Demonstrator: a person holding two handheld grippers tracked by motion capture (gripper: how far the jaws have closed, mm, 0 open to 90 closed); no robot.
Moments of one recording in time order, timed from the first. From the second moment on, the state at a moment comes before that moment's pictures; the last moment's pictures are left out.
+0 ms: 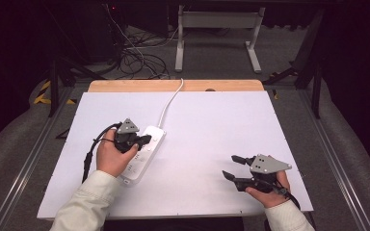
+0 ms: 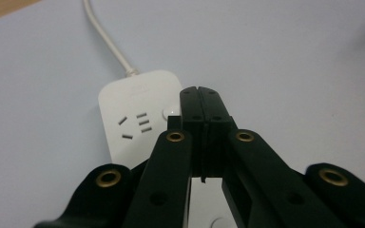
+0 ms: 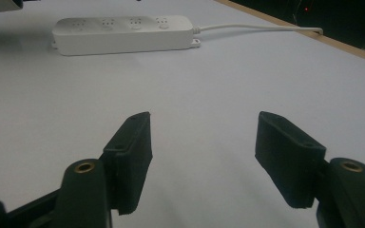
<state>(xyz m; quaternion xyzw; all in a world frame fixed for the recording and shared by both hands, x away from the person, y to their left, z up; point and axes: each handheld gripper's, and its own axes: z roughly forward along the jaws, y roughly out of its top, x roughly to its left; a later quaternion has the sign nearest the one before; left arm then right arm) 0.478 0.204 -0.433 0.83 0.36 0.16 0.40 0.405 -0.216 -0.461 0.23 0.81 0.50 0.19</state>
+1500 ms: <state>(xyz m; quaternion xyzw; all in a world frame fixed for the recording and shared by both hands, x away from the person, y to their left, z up) 0.519 0.180 -0.453 0.85 0.37 0.13 0.34 0.405 -0.217 -0.462 0.23 0.81 0.50 0.19</state>
